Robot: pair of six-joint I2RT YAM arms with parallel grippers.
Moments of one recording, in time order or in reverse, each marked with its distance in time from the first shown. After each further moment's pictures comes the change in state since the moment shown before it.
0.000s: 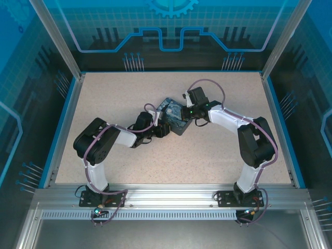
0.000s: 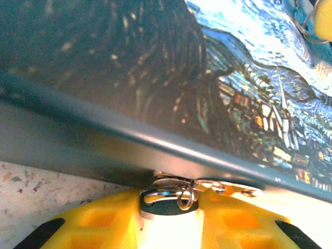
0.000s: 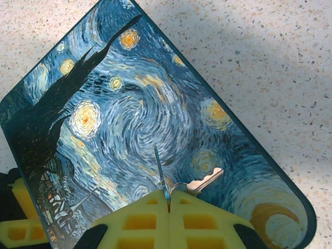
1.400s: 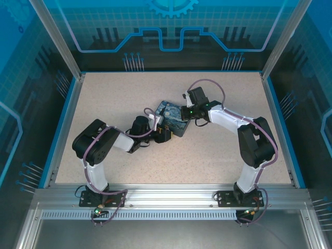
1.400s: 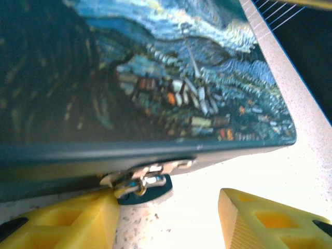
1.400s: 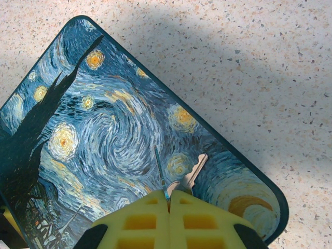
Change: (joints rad) left arm 0.007 -0.012 -0.105 0.183 0.189 0.064; right arm 0.000 0.001 0.001 -0.005 0.001 0.000
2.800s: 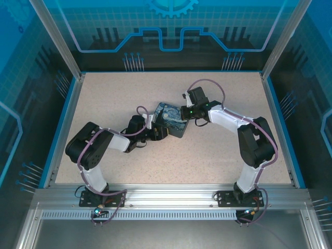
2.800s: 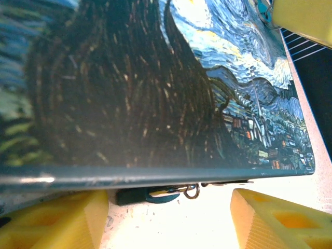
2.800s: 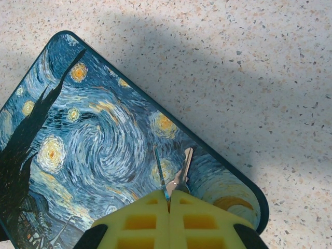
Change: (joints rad) left arm 0.042 -0.083 -0.035 -0.100 -0.063 -0.143; right arm 0.000 0.000 0.000 0.003 -0.003 0.000
